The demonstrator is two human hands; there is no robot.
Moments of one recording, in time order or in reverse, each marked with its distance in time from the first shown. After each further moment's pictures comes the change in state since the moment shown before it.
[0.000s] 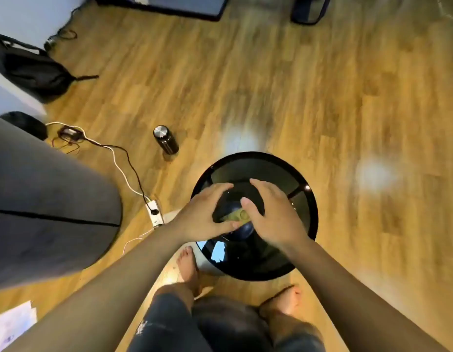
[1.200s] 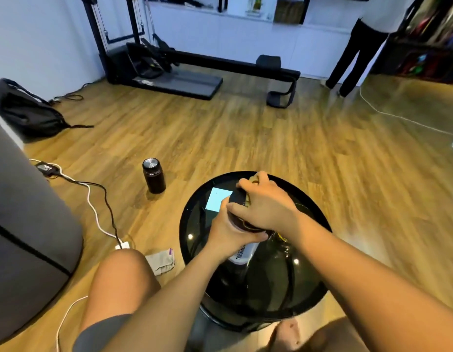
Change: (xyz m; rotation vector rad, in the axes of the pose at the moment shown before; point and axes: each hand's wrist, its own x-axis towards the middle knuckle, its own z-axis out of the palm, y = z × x) left_hand 0.035 -0.123 0.198 -0.535 0.492 0.062; right_hand 0.028 0.058 0.134 -0.578 0.191 -0.229
